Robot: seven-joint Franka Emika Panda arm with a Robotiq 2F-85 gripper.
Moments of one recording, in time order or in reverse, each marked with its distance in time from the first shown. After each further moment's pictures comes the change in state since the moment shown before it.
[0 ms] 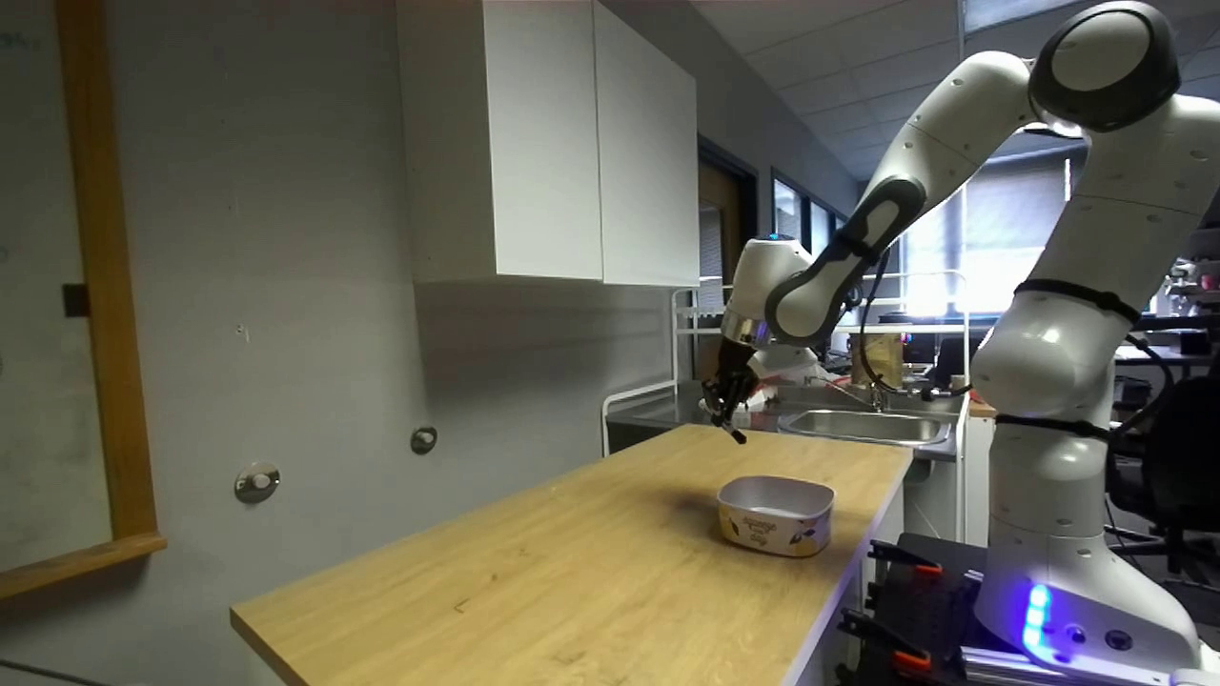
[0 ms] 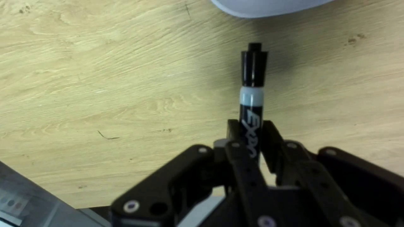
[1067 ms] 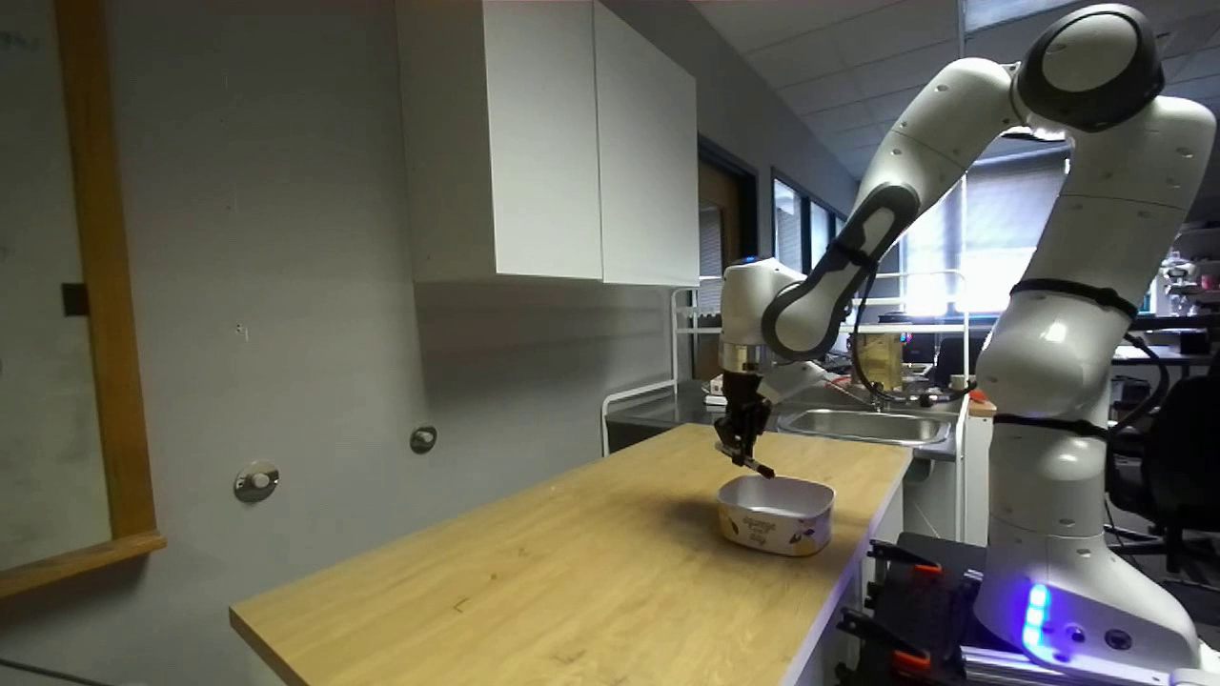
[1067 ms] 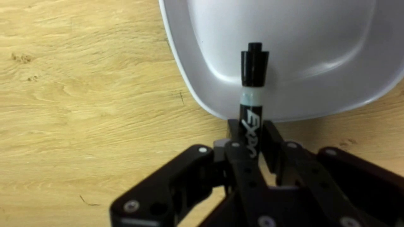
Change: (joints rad) arm 0.057 0.065 0.043 -0.005 0.000 -0.189 0.005
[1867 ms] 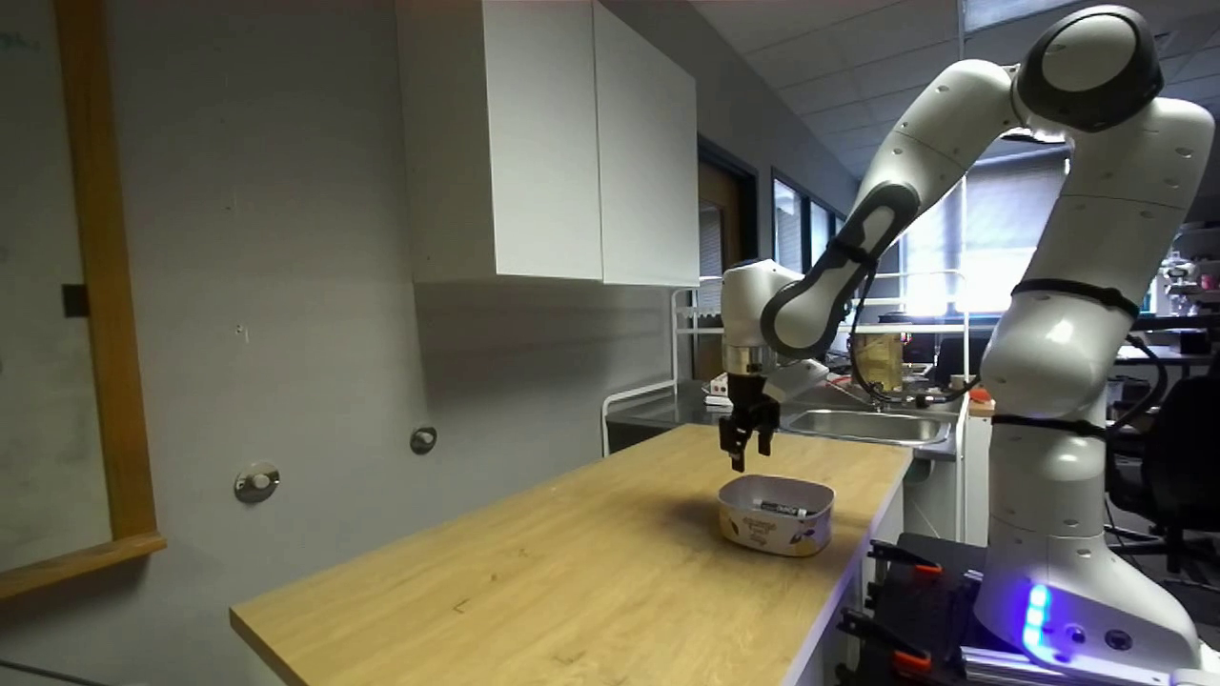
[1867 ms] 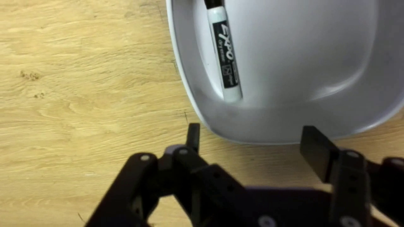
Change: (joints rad) arm 0.059 -0.001 -0.066 0.003 0.009 -0.071 -0.030
